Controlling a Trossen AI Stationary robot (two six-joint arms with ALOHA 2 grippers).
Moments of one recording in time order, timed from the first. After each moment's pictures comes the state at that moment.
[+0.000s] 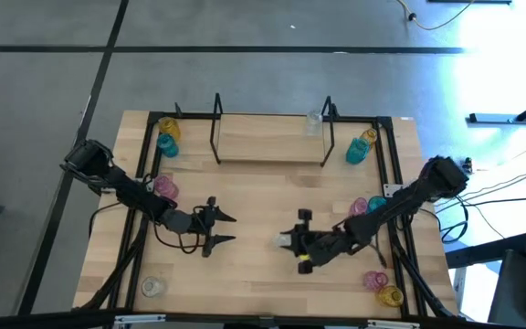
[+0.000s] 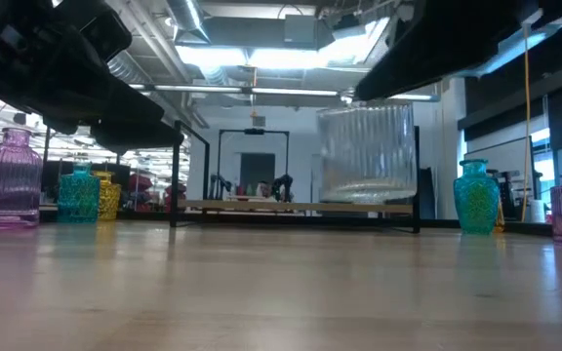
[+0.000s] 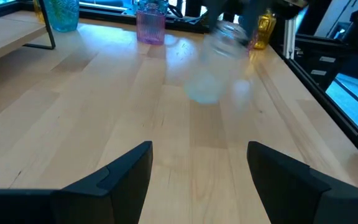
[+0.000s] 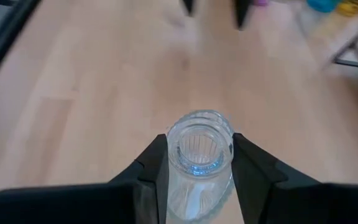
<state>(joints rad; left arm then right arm) -0.49 1.49 0.31 0.85 -0.48 -0.31 0.53 1.61 0.96 -0.07 0.50 0.23</state>
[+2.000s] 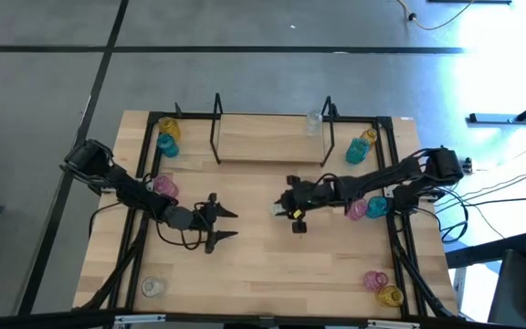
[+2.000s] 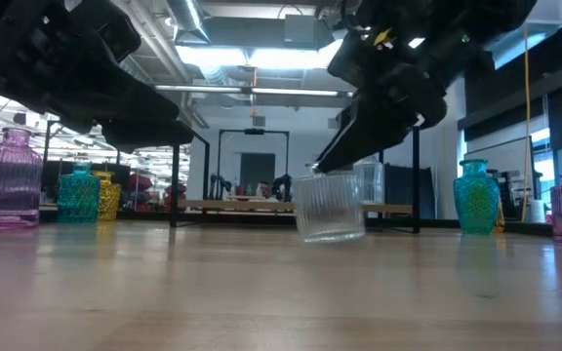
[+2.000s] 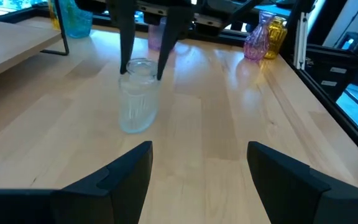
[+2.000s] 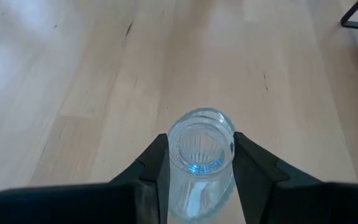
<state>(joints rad) -0.45 1.49 0.31 0.87 -0.47 -0.31 0.11 1.63 0.84 0.08 0.02 -0.05</state>
